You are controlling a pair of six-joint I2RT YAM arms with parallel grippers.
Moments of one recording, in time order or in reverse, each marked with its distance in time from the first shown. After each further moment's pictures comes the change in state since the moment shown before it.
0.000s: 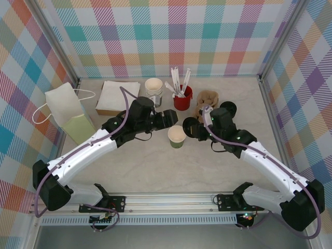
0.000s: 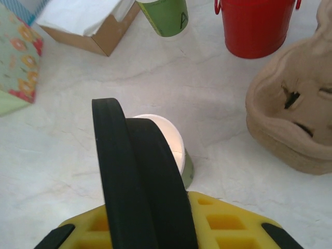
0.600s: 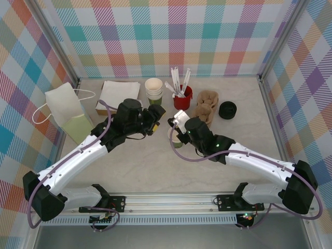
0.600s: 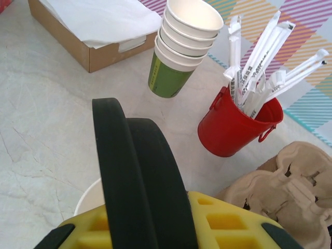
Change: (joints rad) left arm 0.068 -0.114 -0.115 0.071 0.053 -0.555; right arm 0.330 0.132 0.017 0.267 0.477 -0.441
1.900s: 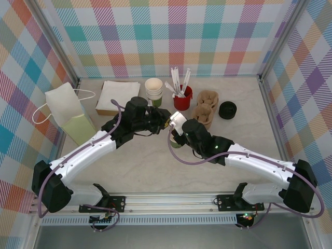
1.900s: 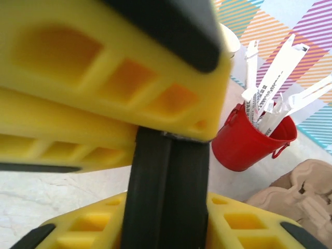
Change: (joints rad) left arm -0.003 0.108 -0.007 0.169 0.146 -0.082; right arm 0.044 -0.010 0.029 -0.010 -0.016 0.017
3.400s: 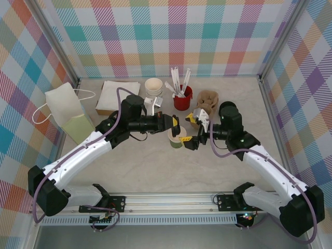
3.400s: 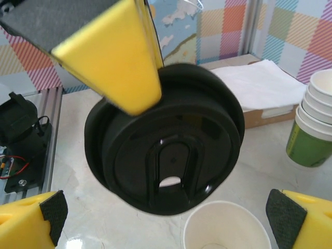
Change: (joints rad) left arm 0.003 -0.049 0.049 -0.086 0.262 0.658; right arm -0.507 -0.157 -0.134 0.099 -1.167 -0.089
